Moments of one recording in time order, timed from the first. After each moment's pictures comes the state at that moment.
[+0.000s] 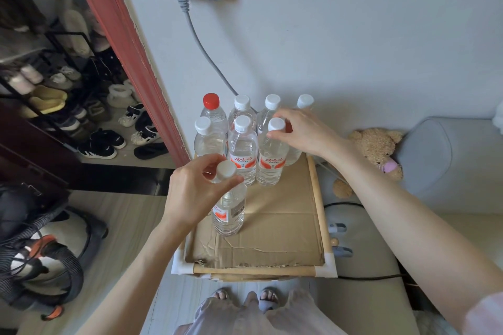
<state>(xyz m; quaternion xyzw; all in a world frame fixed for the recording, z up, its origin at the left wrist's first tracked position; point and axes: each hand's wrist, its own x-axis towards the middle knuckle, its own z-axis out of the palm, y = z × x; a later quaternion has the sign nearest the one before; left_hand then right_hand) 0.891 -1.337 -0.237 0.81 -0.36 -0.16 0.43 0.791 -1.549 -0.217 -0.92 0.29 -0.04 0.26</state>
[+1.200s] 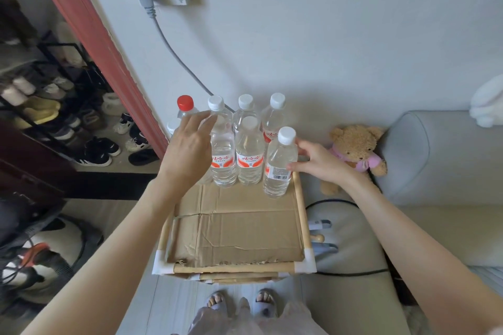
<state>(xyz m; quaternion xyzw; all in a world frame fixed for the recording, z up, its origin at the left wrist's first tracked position) 0.905 -1.405 -0.242 0.78 -0.57 0.10 0.25 0.698 -1.570 -0.265 -0.81 0.33 -0.03 0.49</state>
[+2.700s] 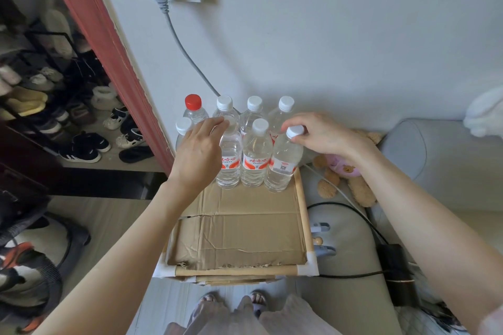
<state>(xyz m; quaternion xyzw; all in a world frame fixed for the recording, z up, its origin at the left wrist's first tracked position) 0.912 -1.405 -0.258 0.77 -0.58 0.10 0.26 0.744 -1.579 -0.207 -0.91 0.31 0.03 0.25</state>
